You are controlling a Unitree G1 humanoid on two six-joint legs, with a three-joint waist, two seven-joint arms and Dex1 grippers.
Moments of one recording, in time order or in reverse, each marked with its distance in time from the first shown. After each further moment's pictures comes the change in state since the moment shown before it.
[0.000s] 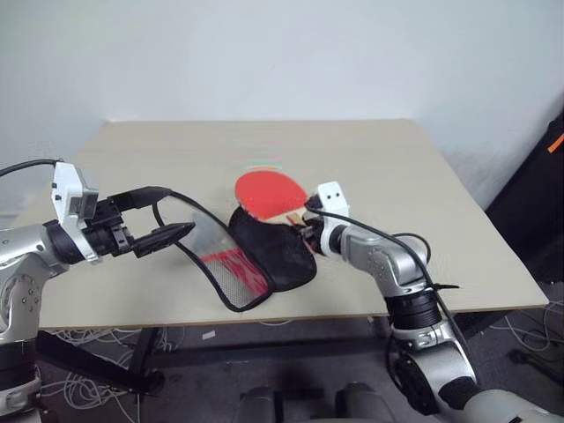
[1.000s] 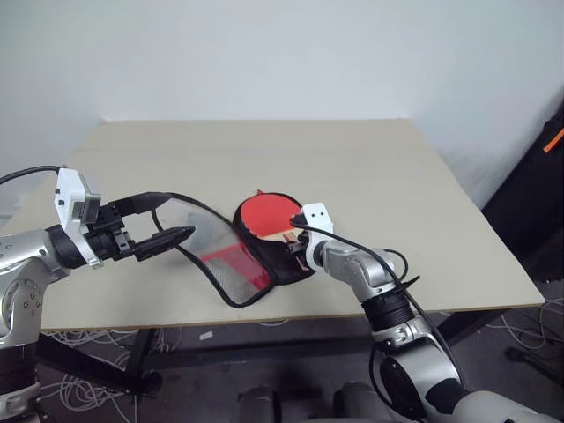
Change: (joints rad) left arm 0.022 -0.001 -0.002 0.000 0.001 0.001 0.016; right arm -0.032 0.101 -0.006 0.295 -0.055 -0.149 -0.118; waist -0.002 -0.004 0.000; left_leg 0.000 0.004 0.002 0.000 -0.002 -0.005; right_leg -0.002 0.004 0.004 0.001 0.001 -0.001
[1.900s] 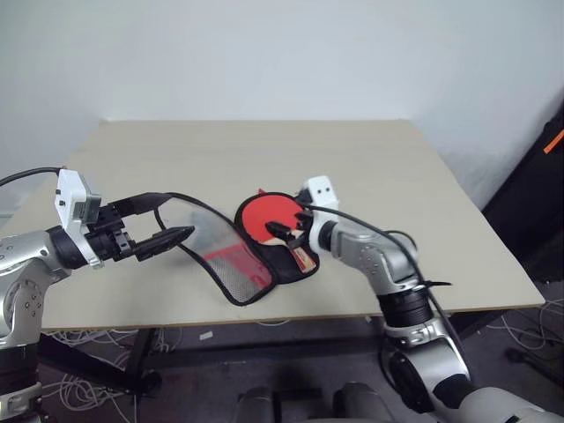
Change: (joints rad) left arm 0.000 -0.005 -0.001 0.033 0.021 -0.017 0.006; right arm 0.031 -0.188 -0.014 -0.385 0.170 0.089 0.232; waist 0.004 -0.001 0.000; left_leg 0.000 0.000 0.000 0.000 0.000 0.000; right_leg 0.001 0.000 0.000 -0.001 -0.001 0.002
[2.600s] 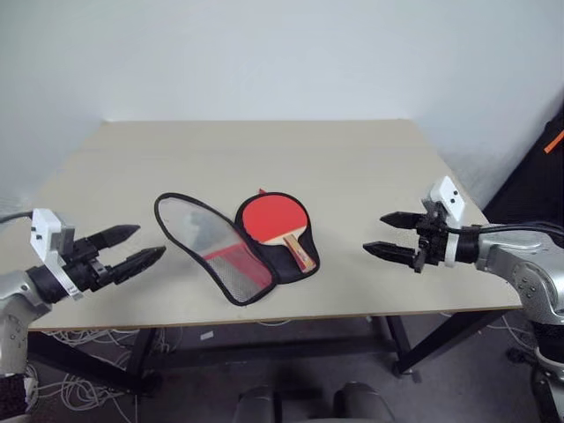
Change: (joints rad) left arm 0.167 -0.054 0.093 0.132 0.019 -0.012 0.006; right arm 0.264 -0.727 -0.166 -0.257 0.181 -0.160 0.592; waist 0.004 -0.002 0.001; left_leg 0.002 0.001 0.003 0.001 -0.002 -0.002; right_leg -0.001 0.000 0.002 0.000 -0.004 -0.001
